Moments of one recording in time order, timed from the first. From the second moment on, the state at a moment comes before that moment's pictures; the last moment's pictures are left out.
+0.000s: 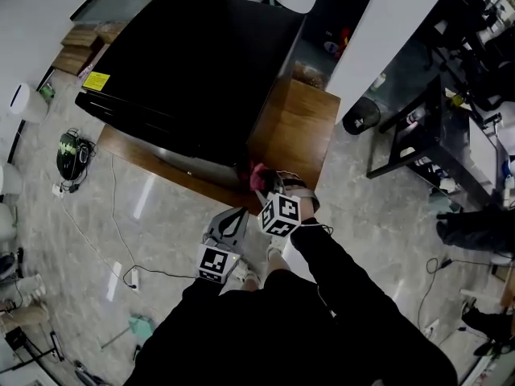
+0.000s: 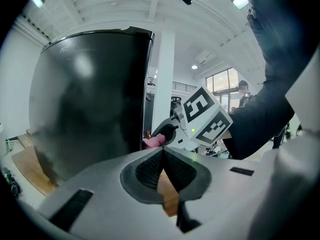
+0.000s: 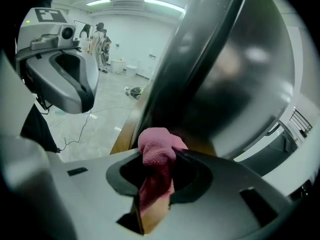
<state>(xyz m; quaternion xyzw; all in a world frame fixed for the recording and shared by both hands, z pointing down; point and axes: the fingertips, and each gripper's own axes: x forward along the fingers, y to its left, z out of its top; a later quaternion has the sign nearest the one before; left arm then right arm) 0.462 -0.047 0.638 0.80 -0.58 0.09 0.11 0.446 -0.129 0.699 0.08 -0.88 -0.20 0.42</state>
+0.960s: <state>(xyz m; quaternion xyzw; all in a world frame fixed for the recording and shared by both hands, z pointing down) 0.503 -0.176 0.672 0.79 -0.58 0.09 0.15 0.451 -0.292 0.733 0.03 -0.85 -0.23 0.46</state>
